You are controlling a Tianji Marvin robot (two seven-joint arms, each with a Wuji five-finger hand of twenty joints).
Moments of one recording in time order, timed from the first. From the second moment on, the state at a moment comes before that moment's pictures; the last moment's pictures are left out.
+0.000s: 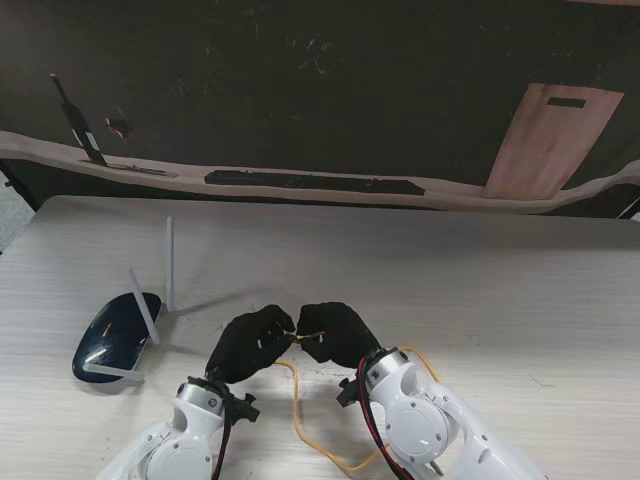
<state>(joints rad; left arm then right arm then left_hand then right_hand) 1.79 -1.18 -1.10 -1.67 0.53 -0.27 0.41 -1.58 -1.16 0.94 -1.63 -0.45 -0.19 -0.21 0.92 -0.53 0.68 -0.13 0.67 0.17 0.99 0.38 1.04 0.26 0.79 0.56 0.99 0.40 1.04 0.58 0.38 0.40 1.20 0.61 0.71 -0.79 1.20 -0.30 0.91 0.26 1.10 0.12 1.11 0.25 1.04 0.50 1.31 0.16 1.62 0.65 1.20 0.26 1.87 0.69</state>
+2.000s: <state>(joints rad) 1.97 -1.12 -1.34 -1.99 0.52 -0.32 0.00 -1.69 -1.16 1.03 -1.69 -0.59 -0.23 -0.31 0.70 -0.25 0.44 -0.05 0.59 0.20 0.45 0.31 0.68 0.29 0.52 0.39 0.57 0.46 0.67 0.54 0.10 0.43 1.05 0.57 0.71 -0.80 1.19 -0.30 0.93 0.23 1.08 0.17 1.16 0.27 1.05 0.49 1.31 0.22 1.63 0.68 1.19 0.33 1.87 0.76</state>
